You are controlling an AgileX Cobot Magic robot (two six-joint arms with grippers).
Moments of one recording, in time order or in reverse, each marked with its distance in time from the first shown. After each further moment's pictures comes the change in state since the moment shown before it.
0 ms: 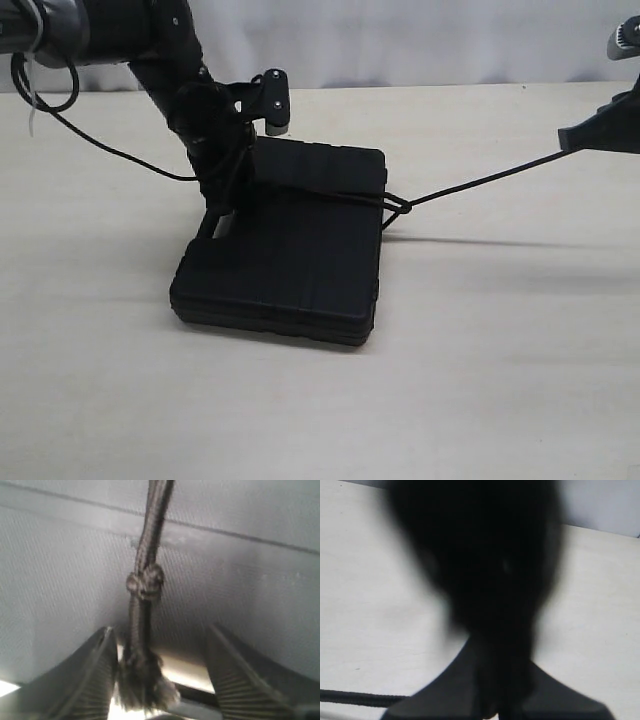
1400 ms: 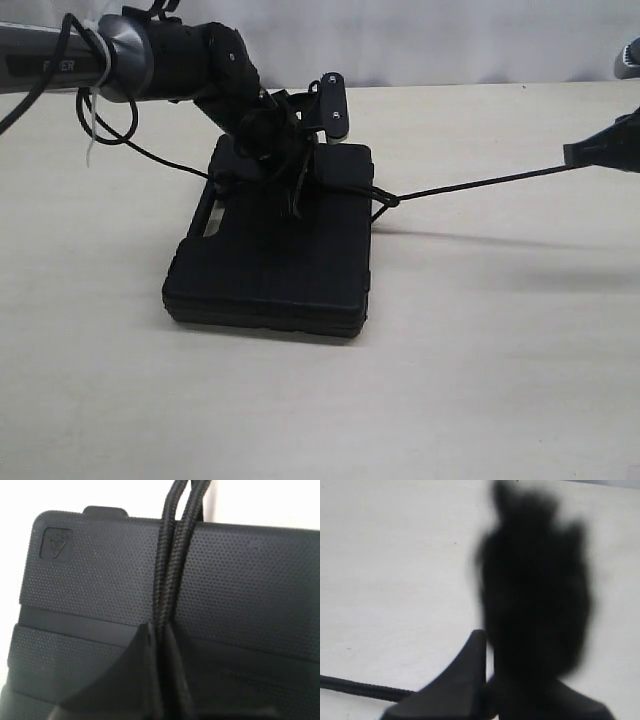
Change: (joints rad) left arm -0.094 0.081 -0.016 -0.143 -0.252 0.090; right arm -0.059 0.066 -0.002 0.002 0.044 0.039
